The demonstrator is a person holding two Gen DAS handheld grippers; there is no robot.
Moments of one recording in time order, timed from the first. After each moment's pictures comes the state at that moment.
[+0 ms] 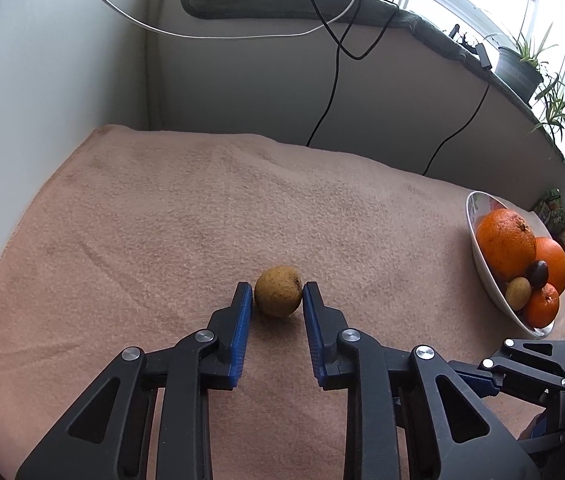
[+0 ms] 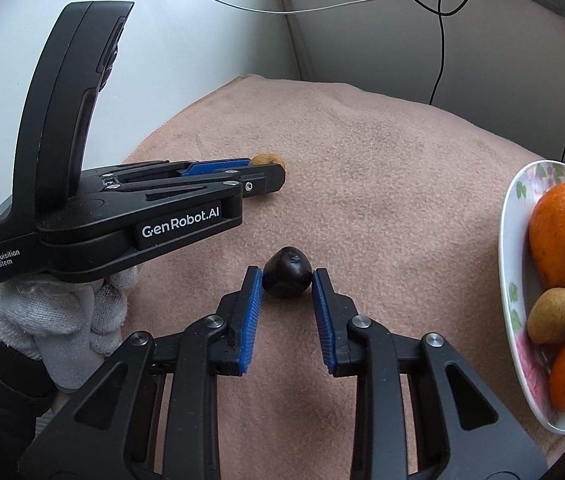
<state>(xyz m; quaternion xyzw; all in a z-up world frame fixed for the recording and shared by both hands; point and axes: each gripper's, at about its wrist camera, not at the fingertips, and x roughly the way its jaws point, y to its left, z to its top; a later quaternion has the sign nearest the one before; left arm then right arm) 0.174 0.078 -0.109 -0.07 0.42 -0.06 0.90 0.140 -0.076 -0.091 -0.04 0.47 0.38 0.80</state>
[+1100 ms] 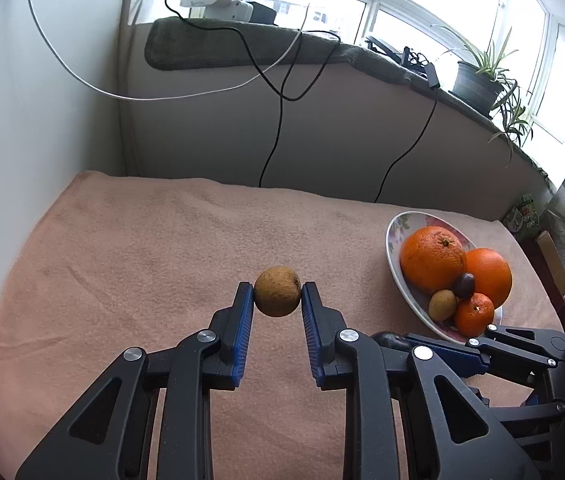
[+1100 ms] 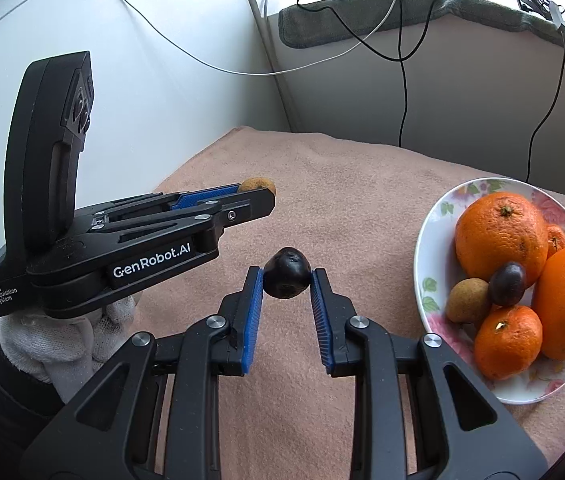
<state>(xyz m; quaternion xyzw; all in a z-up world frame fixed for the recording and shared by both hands) 0.121 0.051 -0.066 -0.07 0.37 -0.09 0.92 0.118 -0.140 -0.042 0.01 0.42 0.37 0.83</state>
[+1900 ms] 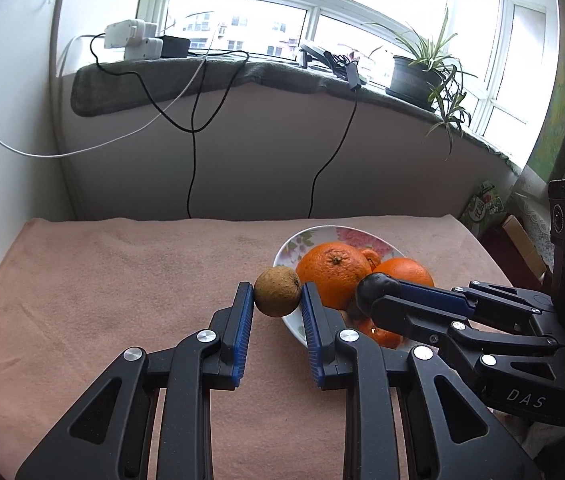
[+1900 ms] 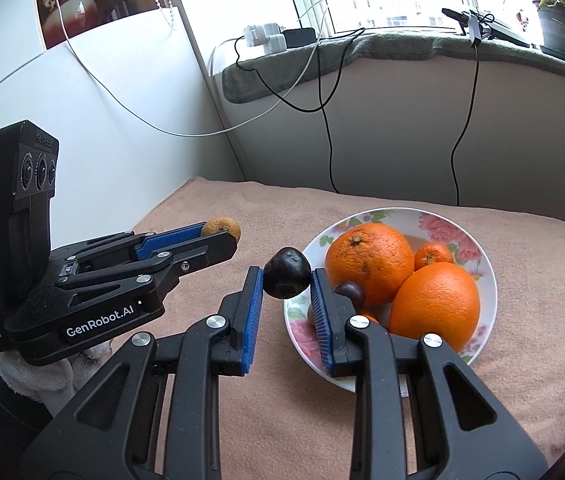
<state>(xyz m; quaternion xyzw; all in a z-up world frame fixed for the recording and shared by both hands) 0.124 -0.029 -0.038 -0.04 0.34 -0.15 0.93 0.127 -0.230 -0.010 0.04 0.38 0.32 0.87</state>
